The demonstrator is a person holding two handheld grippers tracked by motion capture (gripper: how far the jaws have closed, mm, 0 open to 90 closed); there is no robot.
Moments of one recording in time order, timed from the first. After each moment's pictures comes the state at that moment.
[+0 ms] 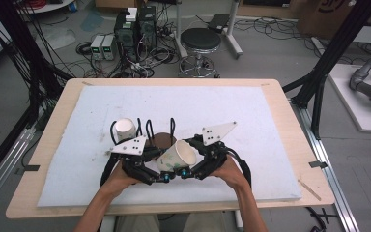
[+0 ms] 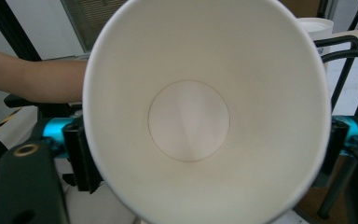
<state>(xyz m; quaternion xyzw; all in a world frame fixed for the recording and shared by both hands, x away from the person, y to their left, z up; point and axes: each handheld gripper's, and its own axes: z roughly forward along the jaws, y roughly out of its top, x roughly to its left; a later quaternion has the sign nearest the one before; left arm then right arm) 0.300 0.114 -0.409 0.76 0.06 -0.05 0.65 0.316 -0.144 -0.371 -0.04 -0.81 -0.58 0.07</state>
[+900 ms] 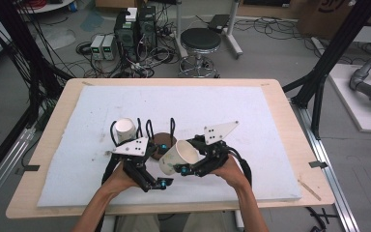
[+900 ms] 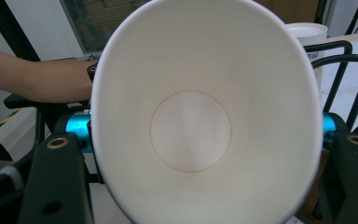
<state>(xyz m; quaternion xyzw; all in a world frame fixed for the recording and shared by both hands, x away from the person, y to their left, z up) 0.296 0.112 -0.408 0.77 0.08 -0.05 0.63 0.316 -0.148 -0.369 -0.04 -0.81 -0.58 0.07</state>
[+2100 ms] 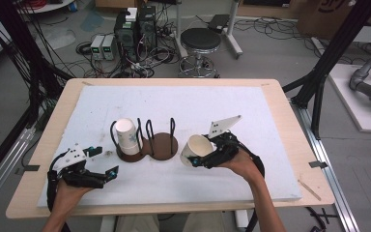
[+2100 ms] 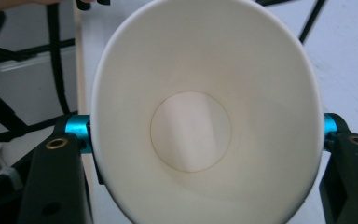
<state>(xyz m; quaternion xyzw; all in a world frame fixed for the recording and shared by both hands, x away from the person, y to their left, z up) 0.263 0.261 -0.443 0.74 0.36 0.19 0.54 0.331 -0.174 -0.363 -0.15 -0.89 -0.42 -0.02</state>
